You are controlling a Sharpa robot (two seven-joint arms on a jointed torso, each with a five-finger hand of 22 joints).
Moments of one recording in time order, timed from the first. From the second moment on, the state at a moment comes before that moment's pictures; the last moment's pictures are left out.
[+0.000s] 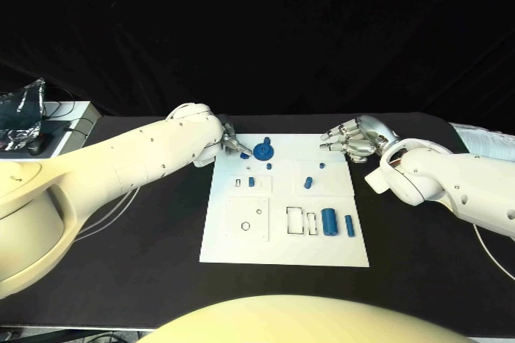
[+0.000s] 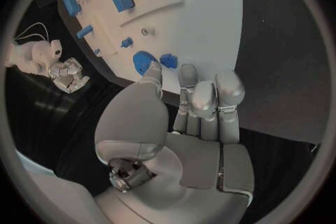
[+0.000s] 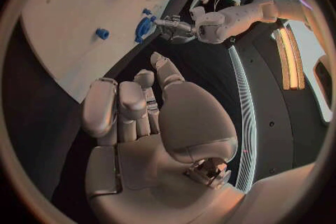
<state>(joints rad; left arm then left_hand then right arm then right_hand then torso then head) 1.20 -0.40 0.03 0.92 -1.25 0.07 -0.50 1.17 -0.08 -0.04 0.18 0.05 0.90 0.03 0.70 0.68 1.21 -0.04 0.86 0.53 1.40 -0.09 1.20 1.09 0.08 1.37 -0.10 0.98 1.31 1.20 -0.82 -0.16 1.36 -0.70 -0.40 0.15 1.26 0.01 -0.04 -0.16 0.45 1.07 0.11 0.08 0.24 1.19 0.01 0.85 0.98 1.44 -0.07 1.14 0.91 0.08 1.46 -0.08 1.11 1.31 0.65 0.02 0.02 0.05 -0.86</state>
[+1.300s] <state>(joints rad) 1.20 -0.35 0.02 0.87 -1.25 0.12 -0.52 1.18 -0.01 -0.08 0.12 0.05 0.92 0.01 0.68 0.76 1.21 -0.05 0.87 0.52 1.41 -0.09 1.21 1.13 0.08 1.37 -0.10 1.00 1.31 1.21 -0.82 -0.16 1.36 -0.70 -0.40 0.15 1.26 0.01 -0.04 -0.16 0.45 1.07 0.11 0.08 0.24 1.20 0.01 0.85 0.98 1.44 -0.07 1.14 0.91 0.08 1.46 -0.08 1.11 1.31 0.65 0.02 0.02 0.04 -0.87</state>
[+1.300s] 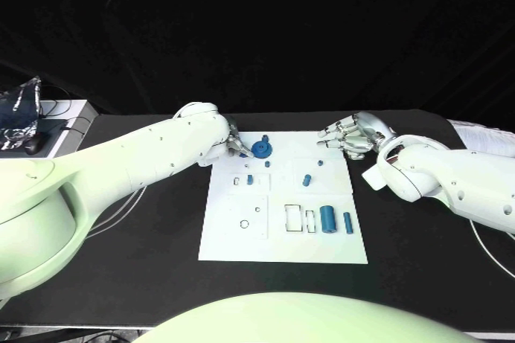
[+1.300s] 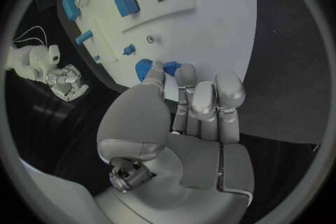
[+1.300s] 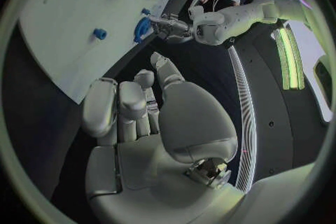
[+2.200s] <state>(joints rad) 1.20 -0.36 0.02 0.84 -1.21 0.16 -0.52 1.17 0.02 -0.10 0.10 0.05 0.92 0.01 0.66 0.76 1.21 -0.04 0.87 0.52 1.41 -0.09 1.21 1.12 0.08 1.37 -0.10 1.00 1.31 1.21 -0.82 -0.16 1.36 -0.70 -0.40 0.15 1.26 0.01 -0.04 -0.16 0.45 1.07 0.11 0.08 0.24 1.20 0.01 0.85 0.98 1.44 -0.07 1.14 0.91 0.08 1.46 -0.08 1.11 1.31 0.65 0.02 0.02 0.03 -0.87</state>
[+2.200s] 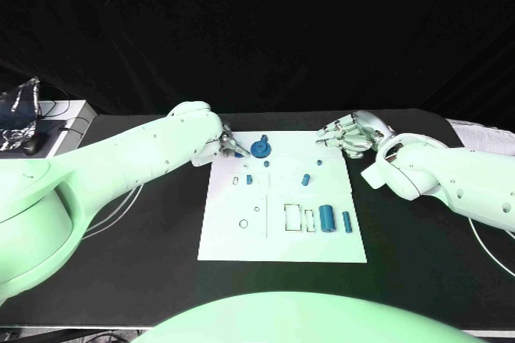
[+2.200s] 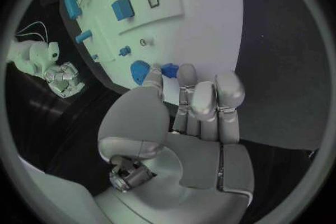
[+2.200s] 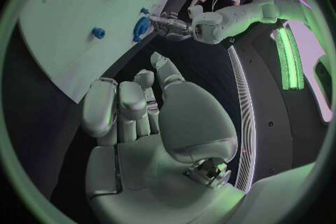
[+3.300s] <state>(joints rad) 1.21 -0.39 0.02 0.87 -1.12 0.19 -0.50 1.10 -0.06 0.31 0.13 0.05 0.94 0.05 0.45 0.70 1.17 -0.02 0.88 0.51 1.38 -0.07 1.18 1.08 0.08 1.35 -0.08 0.94 1.31 1.21 -0.82 -0.16 1.36 -0.70 -0.40 0.15 1.25 0.01 -0.04 -0.16 0.45 1.07 0.11 0.08 0.24 1.19 0.01 0.85 0.98 1.44 -0.07 1.14 0.91 0.08 1.46 -0.08 1.11 1.31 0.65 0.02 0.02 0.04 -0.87</state>
